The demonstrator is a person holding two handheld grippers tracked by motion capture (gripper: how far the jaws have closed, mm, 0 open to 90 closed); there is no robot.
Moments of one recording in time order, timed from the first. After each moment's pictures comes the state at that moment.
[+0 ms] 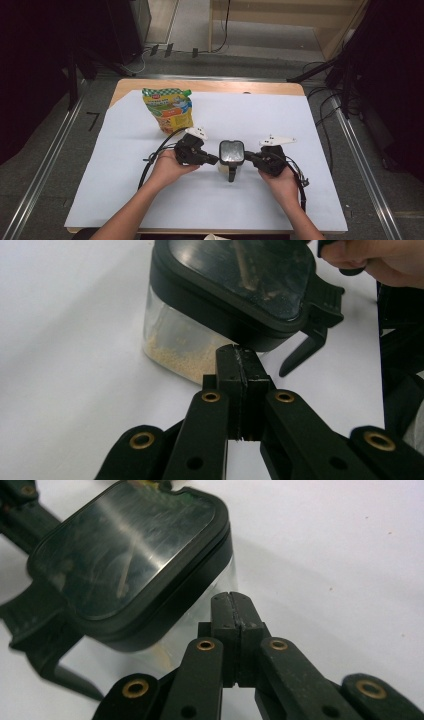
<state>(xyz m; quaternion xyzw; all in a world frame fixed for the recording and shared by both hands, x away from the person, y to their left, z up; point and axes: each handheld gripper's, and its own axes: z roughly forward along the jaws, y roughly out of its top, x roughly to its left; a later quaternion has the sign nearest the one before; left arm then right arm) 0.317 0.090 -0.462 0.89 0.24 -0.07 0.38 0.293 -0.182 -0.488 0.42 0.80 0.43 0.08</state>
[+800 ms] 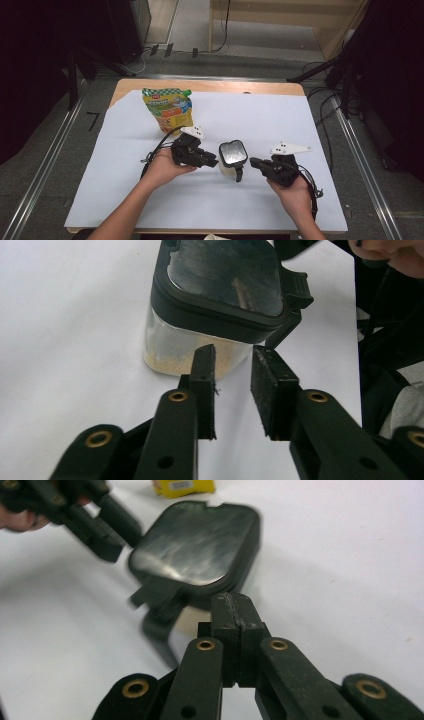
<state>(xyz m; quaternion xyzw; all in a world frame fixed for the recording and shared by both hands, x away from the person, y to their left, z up) 0.314 0.100 -0.449 0.89 0.23 -0.08 0.39 0.252 -0.198 -0.459 0.40 0.79 0.45 0.08</state>
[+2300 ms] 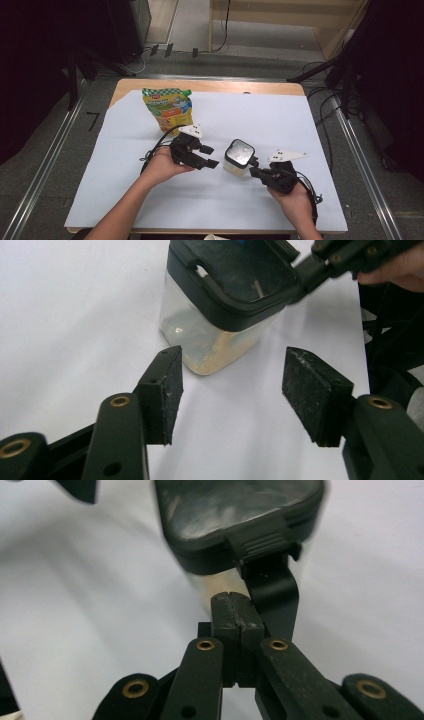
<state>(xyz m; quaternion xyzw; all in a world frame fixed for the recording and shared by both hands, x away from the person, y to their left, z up) 0.317 0.102 -0.449 0.88 0.21 -0.06 0.41 0.247 -0.203 -0.478 0.41 0.81 0.42 0.05</state>
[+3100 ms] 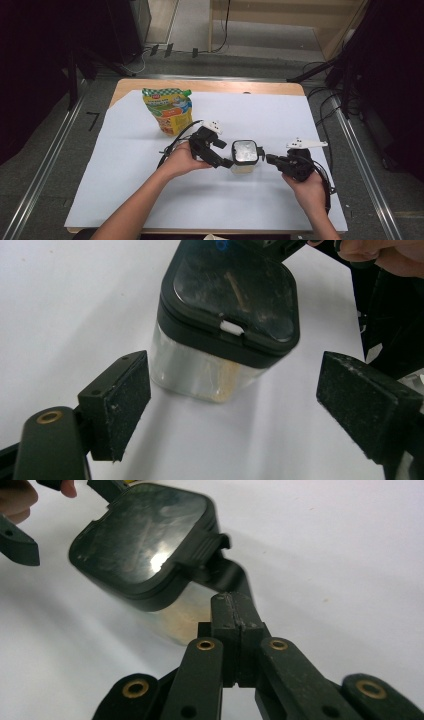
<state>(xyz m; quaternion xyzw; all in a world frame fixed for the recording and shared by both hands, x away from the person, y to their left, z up) 0.341 0.055 -0.458 0.89 0.19 -0.09 0.41 0.273 -0.243 -0.468 0.45 0.78 0.42 0.09</state>
